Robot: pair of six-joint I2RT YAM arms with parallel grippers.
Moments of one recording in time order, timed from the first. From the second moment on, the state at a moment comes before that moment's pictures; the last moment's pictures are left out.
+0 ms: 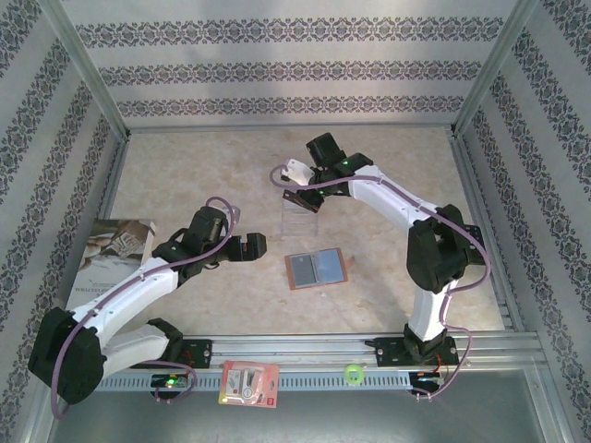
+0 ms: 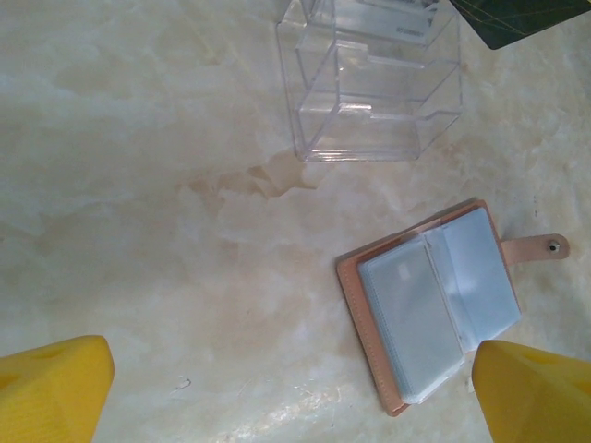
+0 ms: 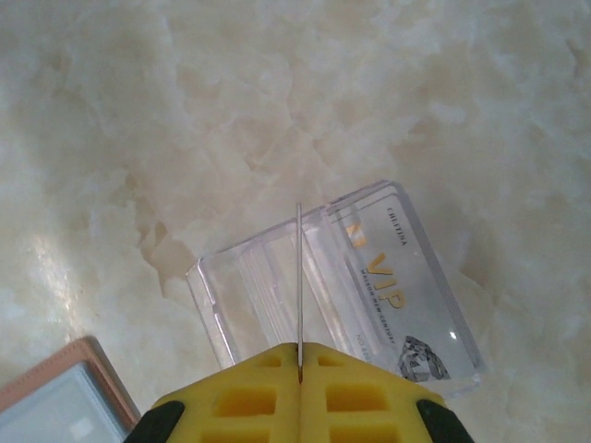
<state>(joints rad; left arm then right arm) -0.48 1.10 0.65 -0.35 0.18 -0.55 0.53 1.87 1.56 -0.73 -0.29 -0.54</state>
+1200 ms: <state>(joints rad) -0.43 1.21 0.68 -0.39 0.18 -0.56 0.49 2.04 1.71 -0.86 -0.29 -0.79</state>
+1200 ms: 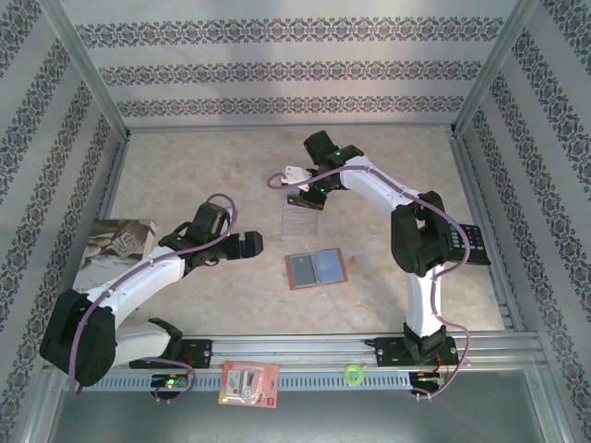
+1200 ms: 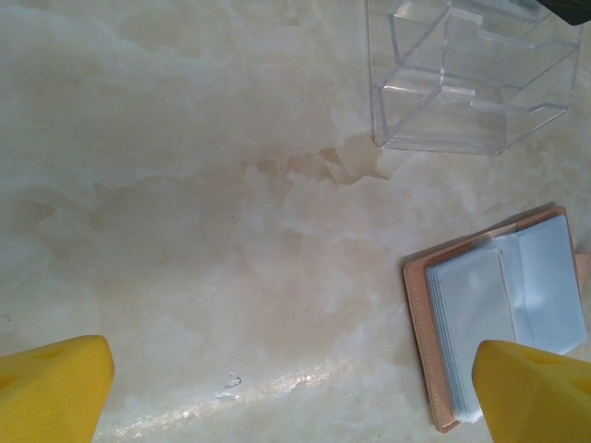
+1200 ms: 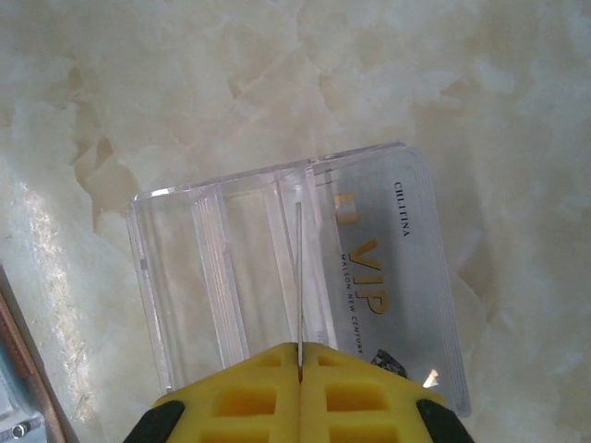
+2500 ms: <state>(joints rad) -0.42 1.08 0.51 -0.21 0.26 -0.64 0.66 1.74 1.32 -0.54 -0.19 0.18</state>
